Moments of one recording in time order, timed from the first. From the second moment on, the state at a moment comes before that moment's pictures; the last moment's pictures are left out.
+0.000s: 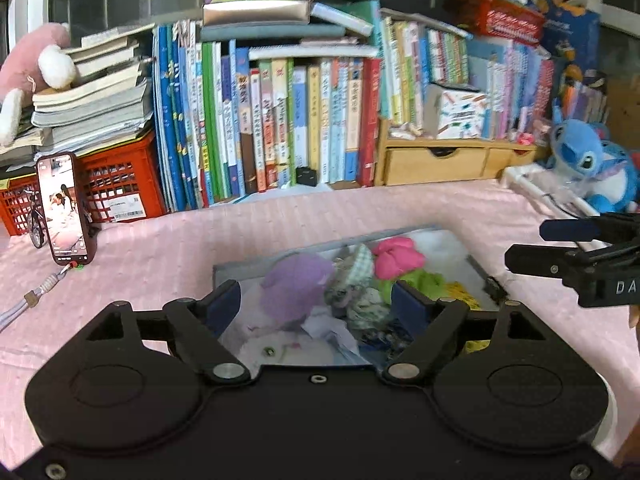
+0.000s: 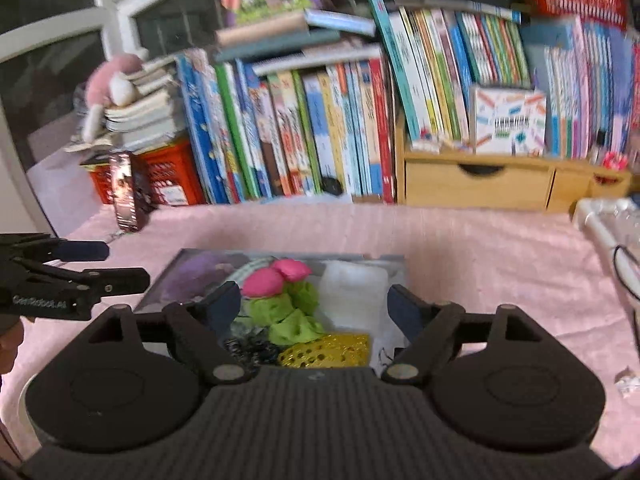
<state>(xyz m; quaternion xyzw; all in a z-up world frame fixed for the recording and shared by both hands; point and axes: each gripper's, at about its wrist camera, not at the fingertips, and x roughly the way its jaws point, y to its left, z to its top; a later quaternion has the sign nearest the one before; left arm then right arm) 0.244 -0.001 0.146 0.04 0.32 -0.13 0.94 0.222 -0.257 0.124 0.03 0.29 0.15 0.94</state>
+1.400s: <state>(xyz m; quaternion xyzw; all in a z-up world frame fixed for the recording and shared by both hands) -0.003 0.001 0.061 0.01 0.25 -0.06 0.97 -0.009 -0.227 0.048 0.05 0.17 0.07 0.98</state>
